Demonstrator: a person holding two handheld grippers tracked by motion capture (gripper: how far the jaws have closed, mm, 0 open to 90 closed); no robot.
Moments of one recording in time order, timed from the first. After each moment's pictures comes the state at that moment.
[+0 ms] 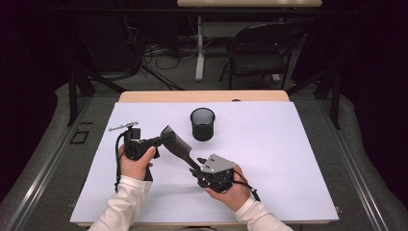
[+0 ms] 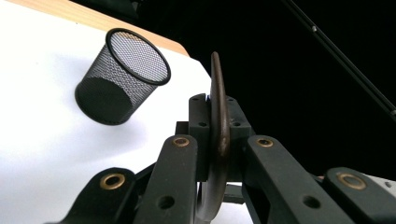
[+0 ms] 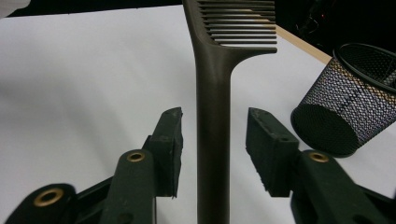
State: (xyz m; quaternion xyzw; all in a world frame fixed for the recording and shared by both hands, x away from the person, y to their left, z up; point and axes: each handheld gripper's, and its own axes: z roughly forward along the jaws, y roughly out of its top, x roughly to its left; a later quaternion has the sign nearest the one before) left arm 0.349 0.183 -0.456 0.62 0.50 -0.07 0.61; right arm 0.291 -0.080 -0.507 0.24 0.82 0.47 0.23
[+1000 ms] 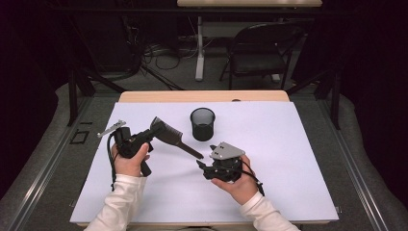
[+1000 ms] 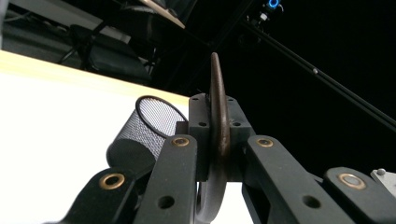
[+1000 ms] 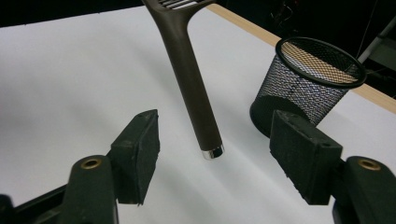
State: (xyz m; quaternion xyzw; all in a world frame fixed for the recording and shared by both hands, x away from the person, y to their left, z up) left arm 0.351 0.200 -0.459 0.57 0.47 0.04 0.67; right arm 0.311 -0.100 -0.488 0.29 0.81 0.46 0.24
